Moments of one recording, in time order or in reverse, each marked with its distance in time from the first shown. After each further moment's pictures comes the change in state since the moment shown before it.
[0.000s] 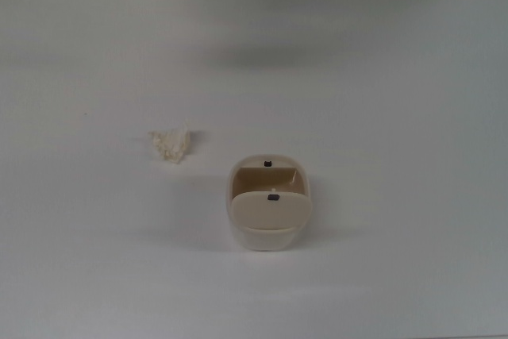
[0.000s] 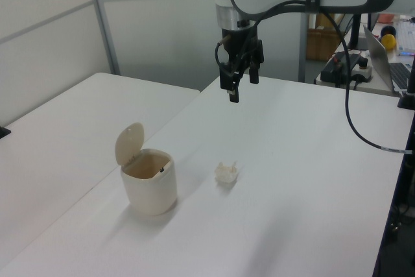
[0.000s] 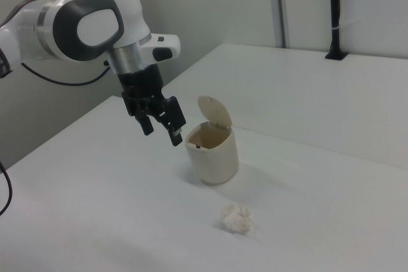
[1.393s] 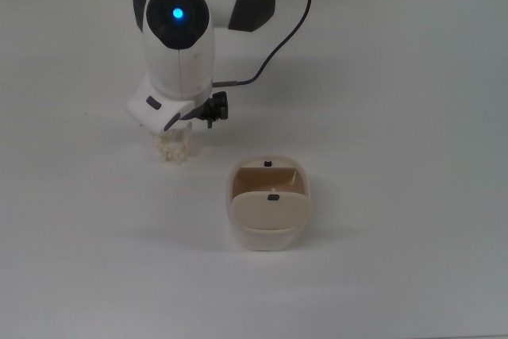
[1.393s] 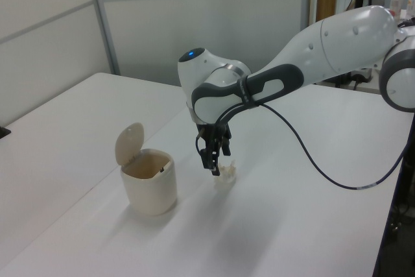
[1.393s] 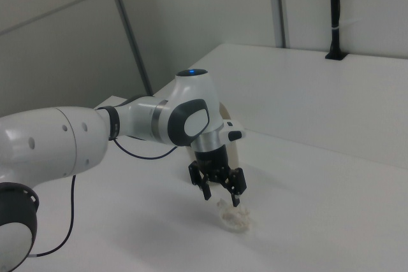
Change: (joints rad) arm -0.012 0.433 0.000 -0.058 -0.071 0.386 -0.163
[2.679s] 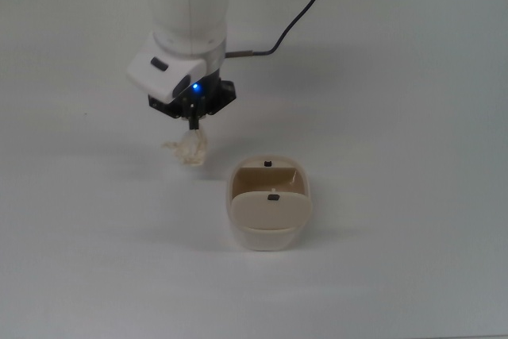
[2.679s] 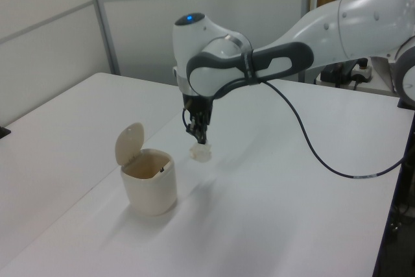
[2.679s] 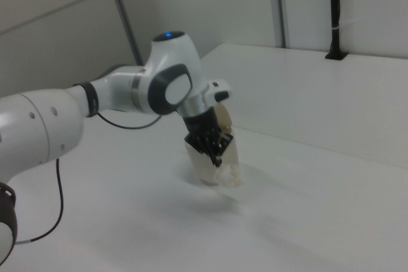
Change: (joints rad) arm 0.002 -0.083 0.044 0.097 0.006 0.007 -0.008
